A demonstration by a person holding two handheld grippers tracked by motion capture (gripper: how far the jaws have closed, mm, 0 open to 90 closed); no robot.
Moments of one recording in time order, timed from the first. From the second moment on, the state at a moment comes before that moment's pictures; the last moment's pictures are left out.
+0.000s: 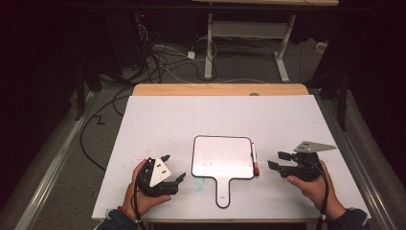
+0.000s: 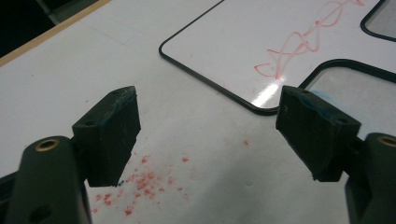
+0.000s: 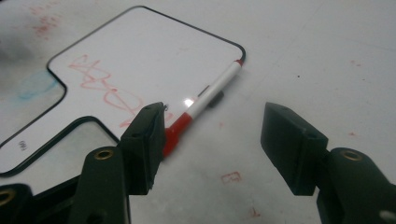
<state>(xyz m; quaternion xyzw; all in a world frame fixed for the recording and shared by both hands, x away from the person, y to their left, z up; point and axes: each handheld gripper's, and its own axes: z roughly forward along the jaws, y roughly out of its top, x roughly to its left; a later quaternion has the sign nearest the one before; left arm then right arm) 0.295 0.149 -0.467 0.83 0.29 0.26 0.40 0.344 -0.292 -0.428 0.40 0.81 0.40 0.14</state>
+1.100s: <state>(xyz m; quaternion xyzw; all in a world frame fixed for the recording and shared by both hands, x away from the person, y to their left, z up) 0.297 0.143 -0.468 0.84 0.29 0.25 0.39 0.384 -0.256 -0.463 0.42 0.83 0.35 0.03</state>
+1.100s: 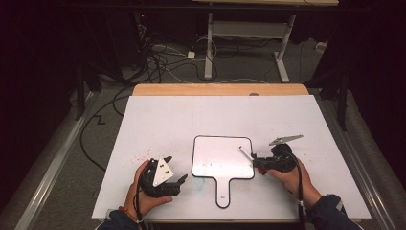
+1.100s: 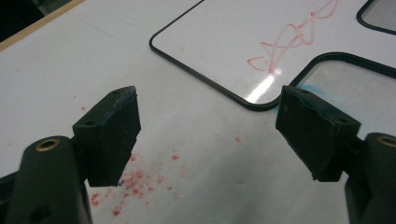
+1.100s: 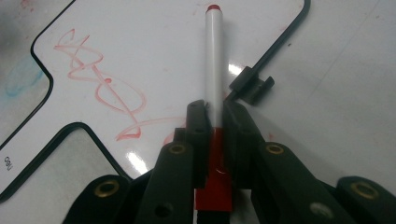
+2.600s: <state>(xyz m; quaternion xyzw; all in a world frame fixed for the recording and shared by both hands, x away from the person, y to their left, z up) 0.351 0.013 -0.413 0.76 0.21 0.04 0.61 0.326 -0.221 -0.414 0.24 0.82 0.49 0.17</state>
